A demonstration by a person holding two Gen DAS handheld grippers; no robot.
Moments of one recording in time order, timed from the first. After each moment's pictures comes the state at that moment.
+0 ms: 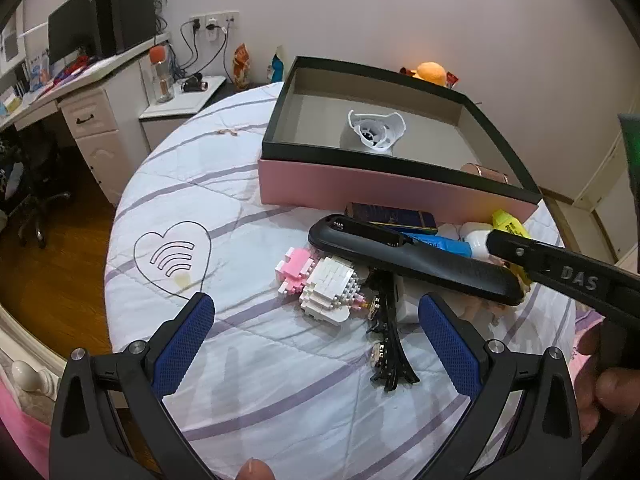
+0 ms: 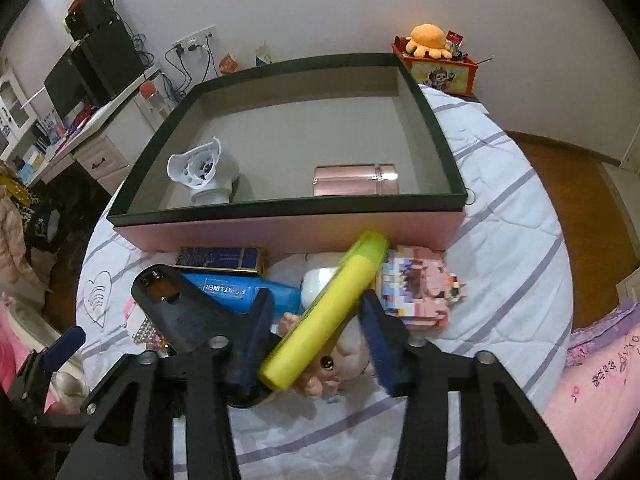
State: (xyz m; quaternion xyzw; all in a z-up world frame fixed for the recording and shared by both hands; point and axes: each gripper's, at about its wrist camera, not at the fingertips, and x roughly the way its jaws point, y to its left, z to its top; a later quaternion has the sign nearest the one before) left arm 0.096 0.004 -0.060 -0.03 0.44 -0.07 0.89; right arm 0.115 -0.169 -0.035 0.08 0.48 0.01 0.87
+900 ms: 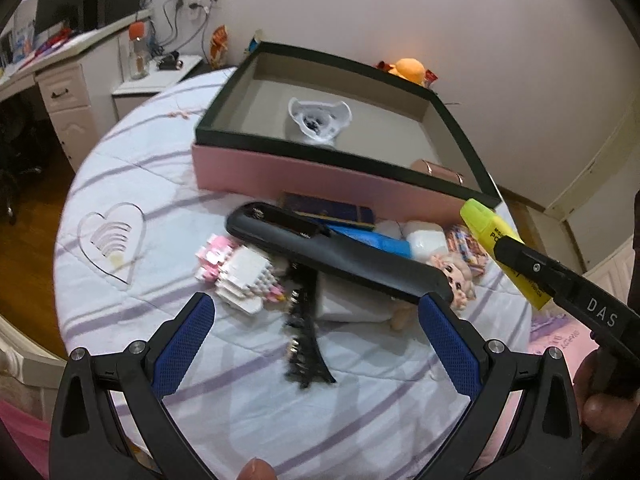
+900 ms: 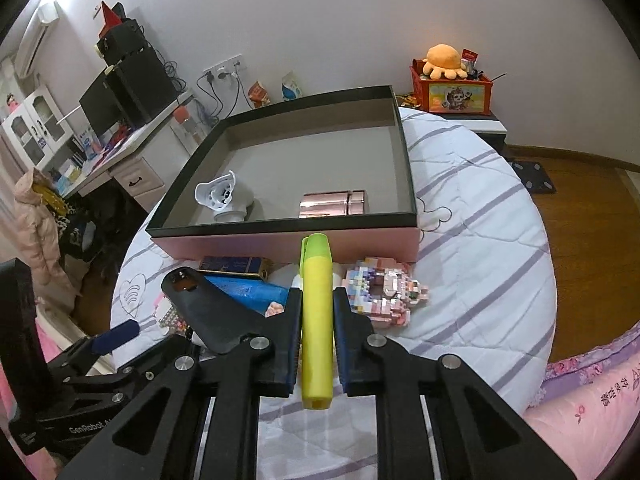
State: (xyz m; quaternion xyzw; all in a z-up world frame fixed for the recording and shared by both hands) left arm 0.095 -0.027 -0.057 -0.09 0.47 -0.12 0.87; right arm 0.085 -0.204 -0.011 0.11 0.43 0.07 0.89
